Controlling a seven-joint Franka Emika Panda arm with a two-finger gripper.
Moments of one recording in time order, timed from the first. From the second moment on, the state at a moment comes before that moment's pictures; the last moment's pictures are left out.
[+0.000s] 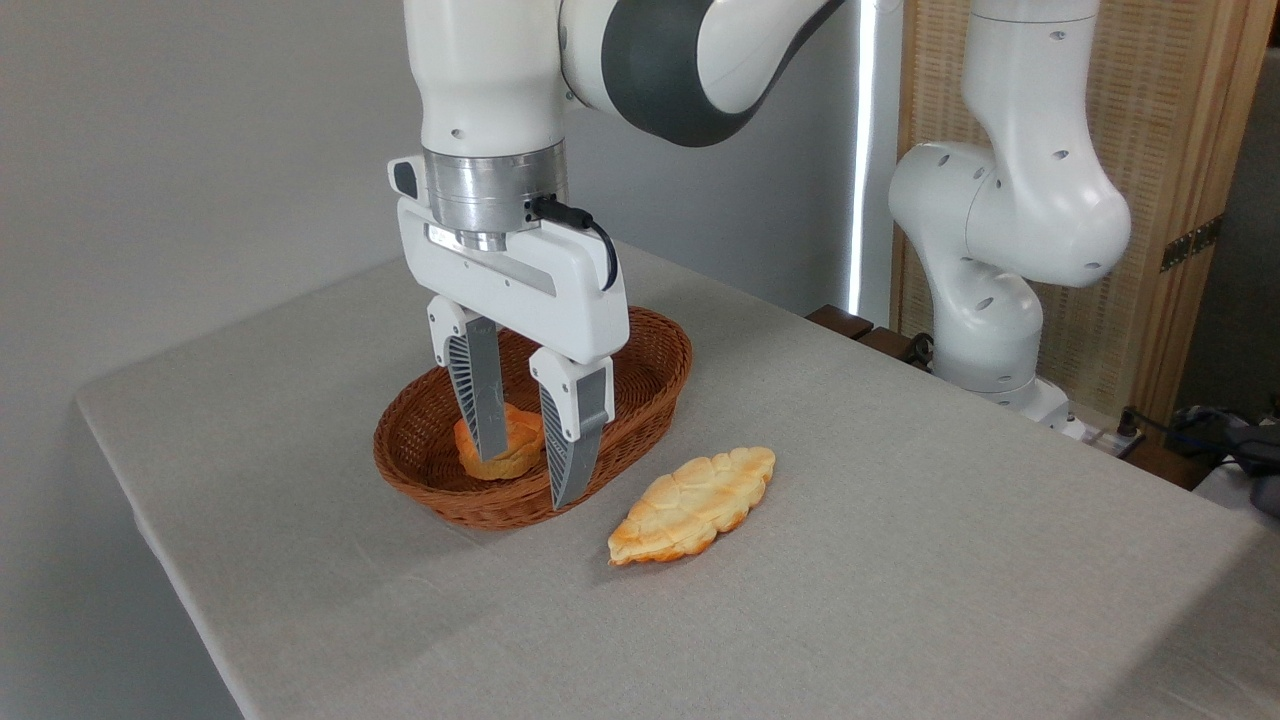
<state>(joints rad) -0.04 -0.07 0.00 -1.94 0.00 2.00 0.64</state>
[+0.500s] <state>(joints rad) -0.03 -0.07 -0.01 -1.94 0.00 1.93 0.64</state>
